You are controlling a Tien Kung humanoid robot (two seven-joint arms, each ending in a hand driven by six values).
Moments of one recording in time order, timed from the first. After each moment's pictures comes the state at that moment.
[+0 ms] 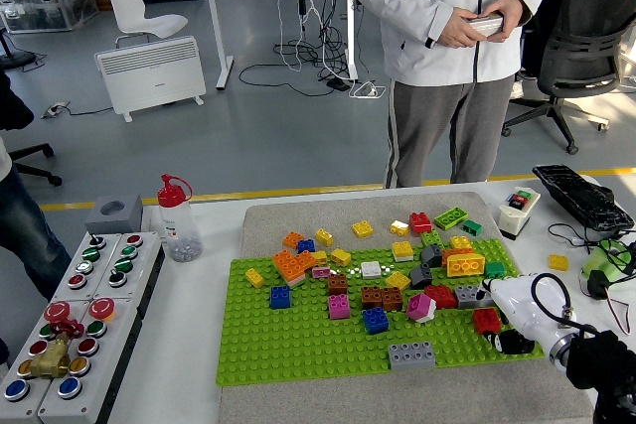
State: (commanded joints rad) left arm -0.17 0.10 -1.10 -0.18 1.31 0.00 0.29; right arm 0.52 -0.53 0.68 1.33 -2.14 -0.12 -0.39
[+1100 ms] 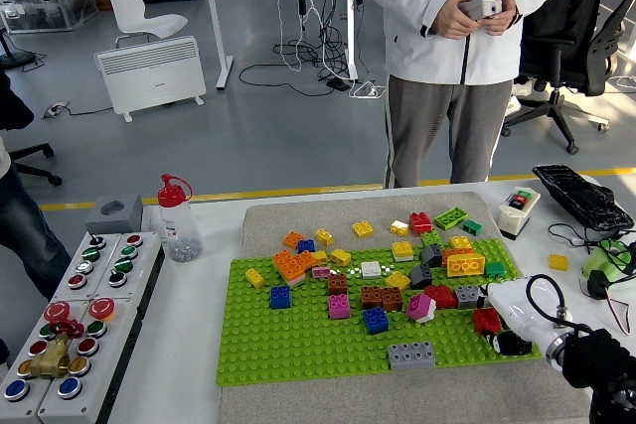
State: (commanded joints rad) left arm -0.17 0.09 -1.09 -0.18 1.31 0.00 0.29; right arm 0.55 -0.52 0.65 1.28 -2.13 -0.11 -0.37
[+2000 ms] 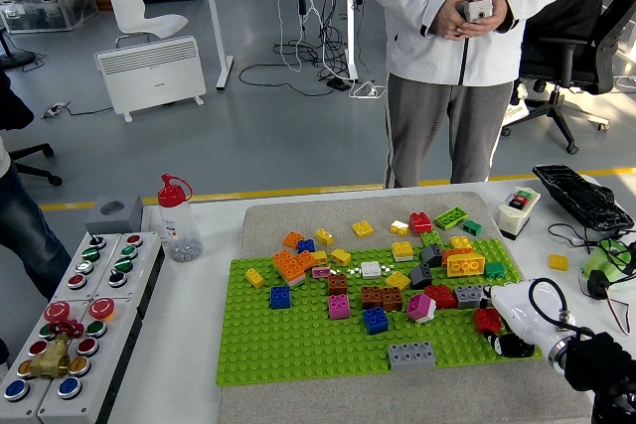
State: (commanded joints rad) left arm -0.16 0.09 -1.09 -0.18 1.31 0.00 0.29; right arm 0.54 -0.51 0.65 1.26 -2.14 -0.14 -0.36
